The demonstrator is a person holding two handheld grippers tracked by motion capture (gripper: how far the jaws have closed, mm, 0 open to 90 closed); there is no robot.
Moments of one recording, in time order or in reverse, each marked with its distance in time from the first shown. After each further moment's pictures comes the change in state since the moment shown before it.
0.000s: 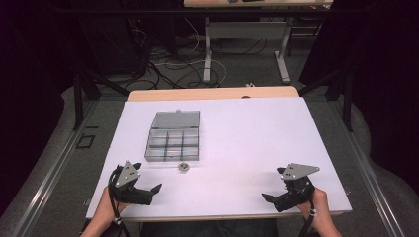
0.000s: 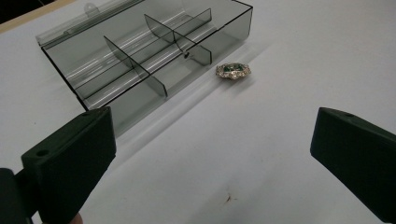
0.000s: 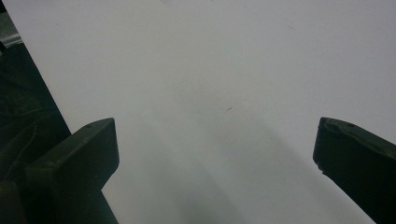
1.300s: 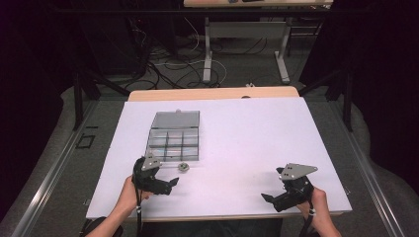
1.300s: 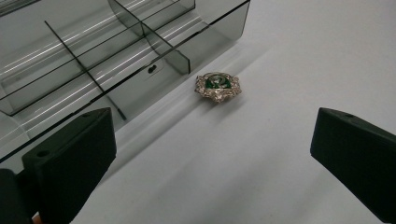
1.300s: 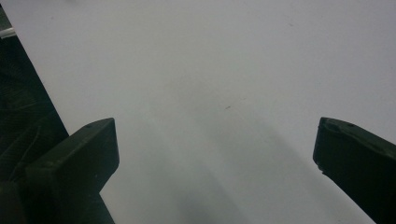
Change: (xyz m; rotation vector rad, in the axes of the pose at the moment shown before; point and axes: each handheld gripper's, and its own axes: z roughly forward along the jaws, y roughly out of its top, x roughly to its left) left arm -0.008 0.026 0.055 0.107 -0.047 -0.057; right arm 0.000 0.001 0.003 0.014 -0.006 -0.020
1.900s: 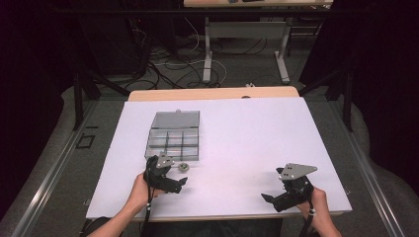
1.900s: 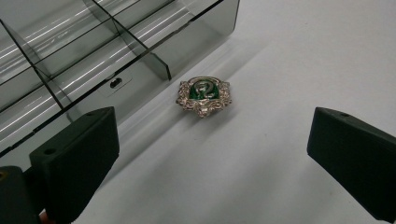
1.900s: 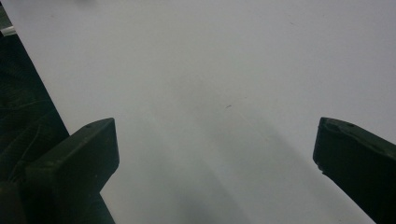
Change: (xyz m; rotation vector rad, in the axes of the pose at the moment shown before) left arm -0.013 0.012 0.026 0.071 0.007 0.019; right arm 0.000 0.000 0.000 0.006 0.004 0.000
